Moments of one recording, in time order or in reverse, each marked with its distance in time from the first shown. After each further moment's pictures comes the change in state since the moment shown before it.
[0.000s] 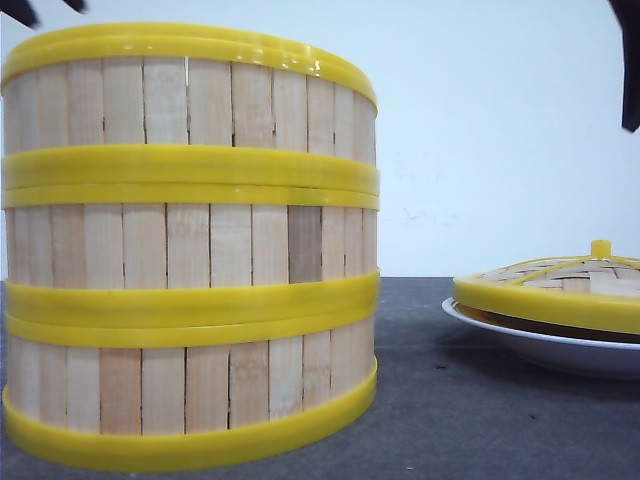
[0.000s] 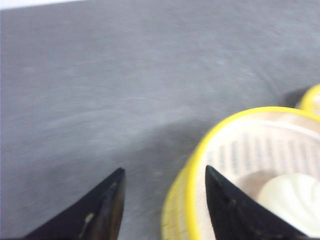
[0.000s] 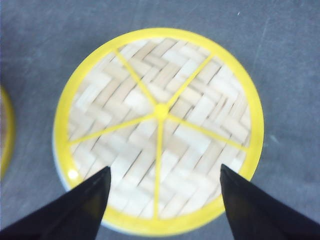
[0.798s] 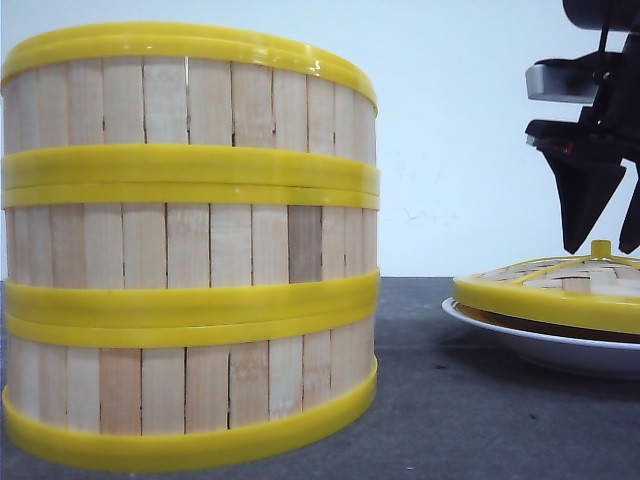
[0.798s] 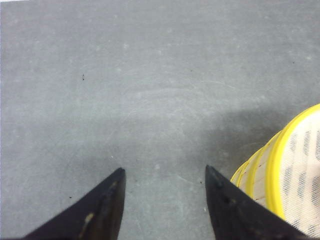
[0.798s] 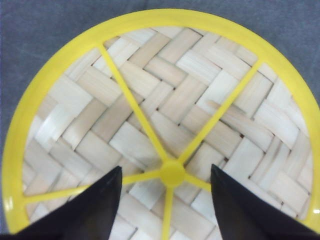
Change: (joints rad) left arm 0.094 -0.074 0.002 -0.121 -0.148 0.001; right arm -0.026 0.366 0.000 0.209 -0.058 -0.065
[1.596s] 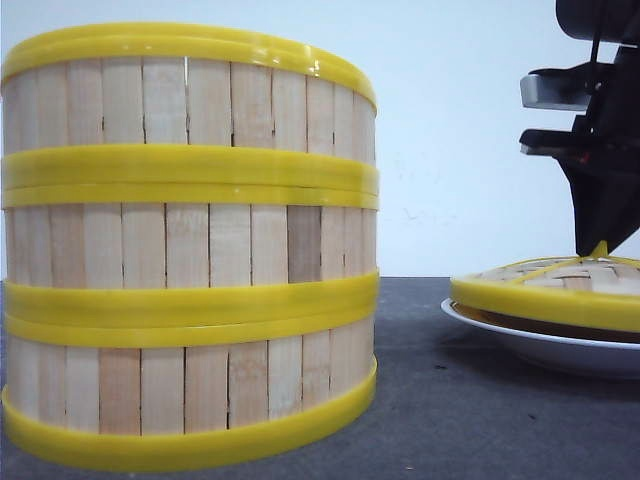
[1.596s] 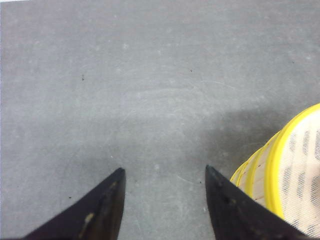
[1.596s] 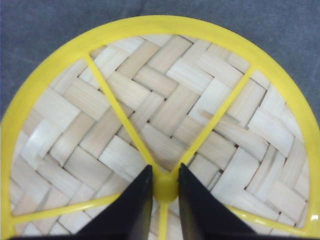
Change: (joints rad) left arm 0.000 0.000 0.000 0.000 0.000 0.000; right arm 0.000 0.027 0.026 0.001 0.001 -0.003
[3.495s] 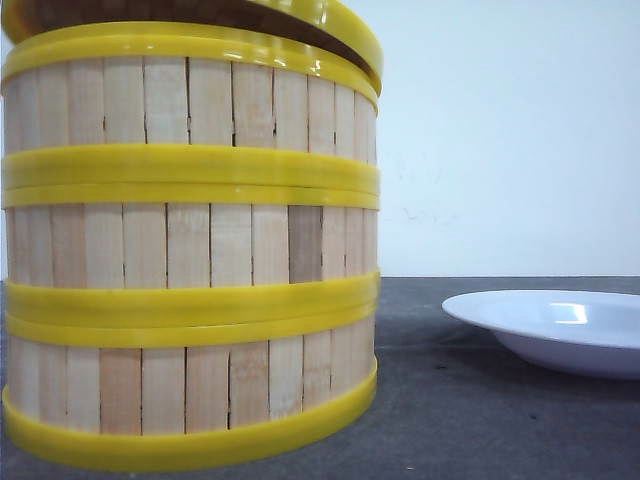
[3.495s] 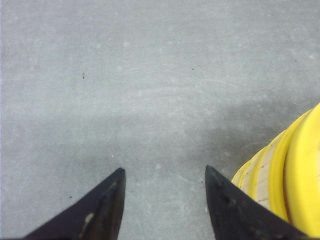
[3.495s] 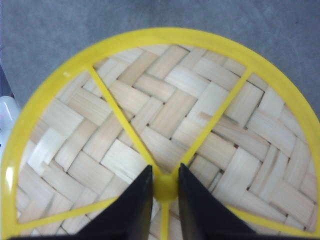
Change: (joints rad) left arm 0.007 0.011 0.000 0.003 0.000 0.000; right arm 0.655 0.367 0.925 -0.430 -0.131 -0.124
